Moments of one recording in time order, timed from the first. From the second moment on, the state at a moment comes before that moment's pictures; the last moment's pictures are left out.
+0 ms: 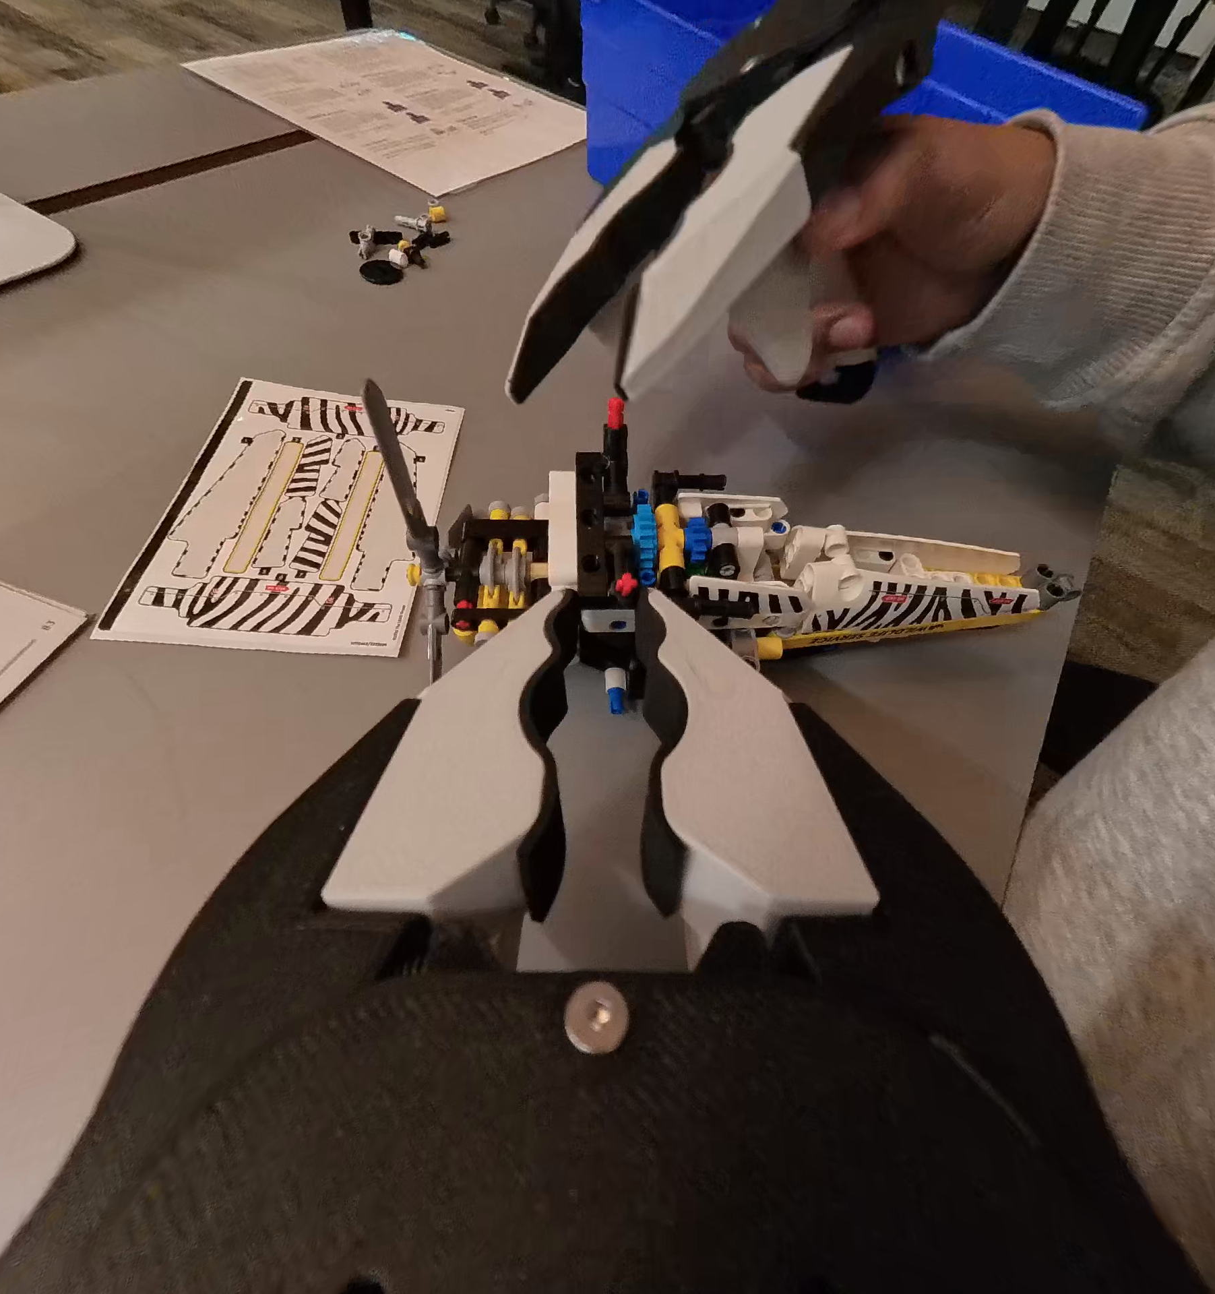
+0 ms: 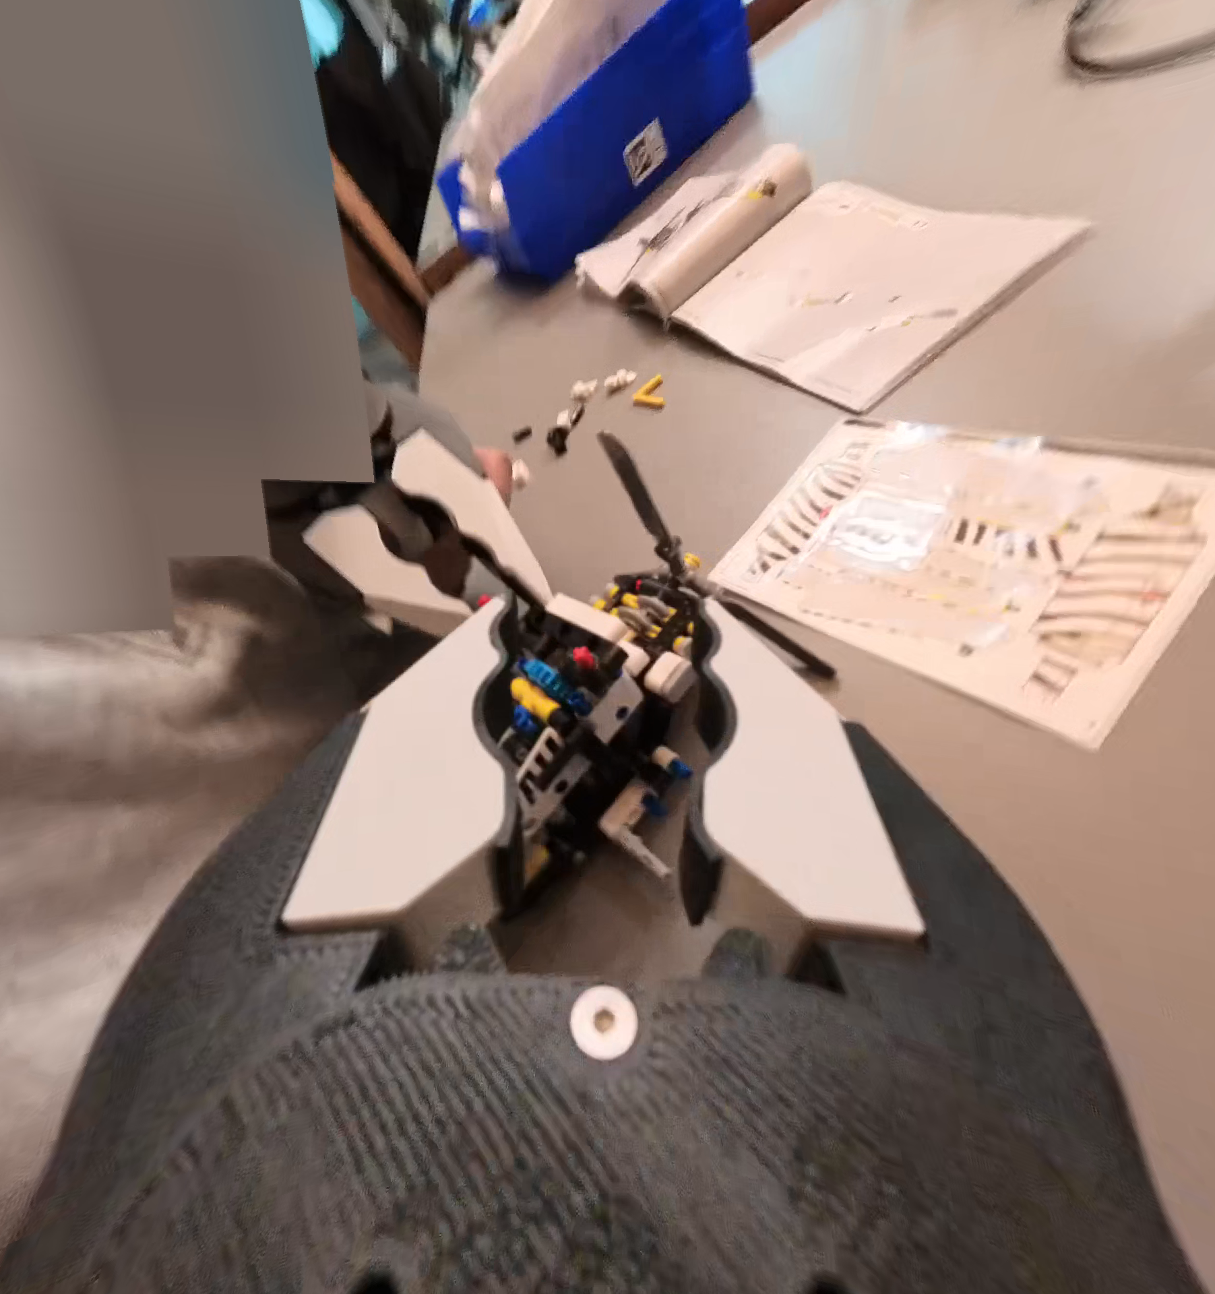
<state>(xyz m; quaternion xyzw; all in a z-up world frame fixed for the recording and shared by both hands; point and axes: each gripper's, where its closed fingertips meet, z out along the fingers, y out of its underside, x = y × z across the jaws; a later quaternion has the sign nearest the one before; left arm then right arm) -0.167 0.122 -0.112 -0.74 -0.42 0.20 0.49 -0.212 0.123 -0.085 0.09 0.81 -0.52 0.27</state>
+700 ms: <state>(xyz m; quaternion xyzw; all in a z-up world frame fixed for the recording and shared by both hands) -0.166 0.116 -0.118 -0.73 -0.42 0.19 0.50 -0.191 0.123 -0.125 0.29 0.70 -0.26 0.59</state>
